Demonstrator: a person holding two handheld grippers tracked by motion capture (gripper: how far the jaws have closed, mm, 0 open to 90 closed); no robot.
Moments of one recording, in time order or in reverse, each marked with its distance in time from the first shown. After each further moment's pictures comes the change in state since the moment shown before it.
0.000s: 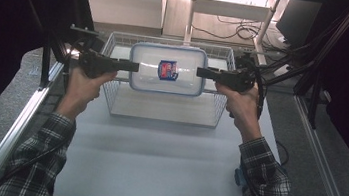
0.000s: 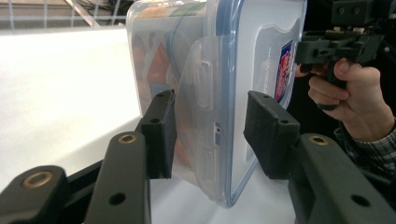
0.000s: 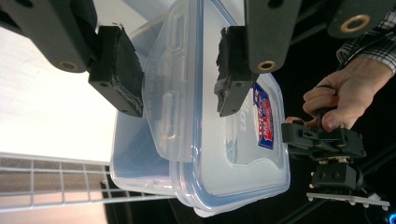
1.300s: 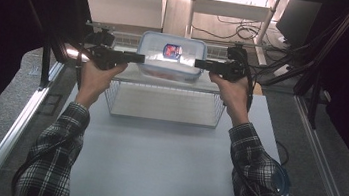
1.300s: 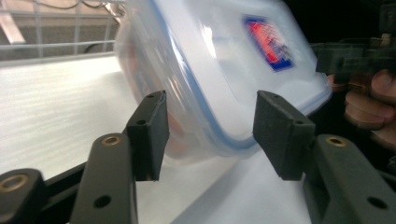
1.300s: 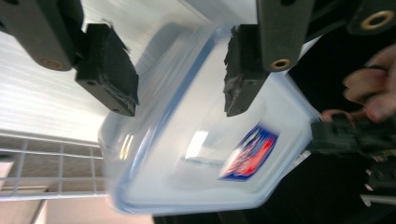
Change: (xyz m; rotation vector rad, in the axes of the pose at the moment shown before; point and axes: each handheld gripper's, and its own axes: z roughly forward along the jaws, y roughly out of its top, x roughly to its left) left arm 0.027 0.011 0.028 -0.040 0.138 -0.035; right arm -0.021 0.015 0.033 0.026 -0.184 0.009
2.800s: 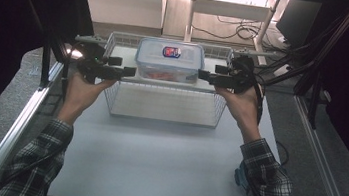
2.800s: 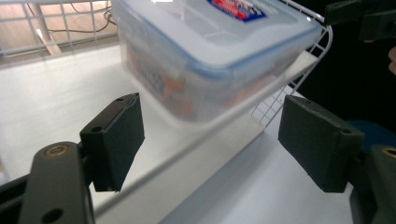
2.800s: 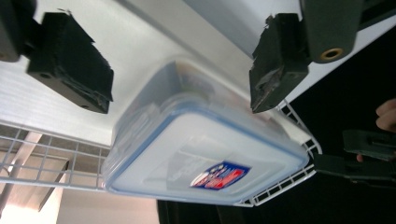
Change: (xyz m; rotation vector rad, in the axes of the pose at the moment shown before) left arm -0.030 -0.037 -0.039 0.015 0.130 0.217; right arm 0.019 -0.021 -0.034 -0.026 -0.043 -0.175
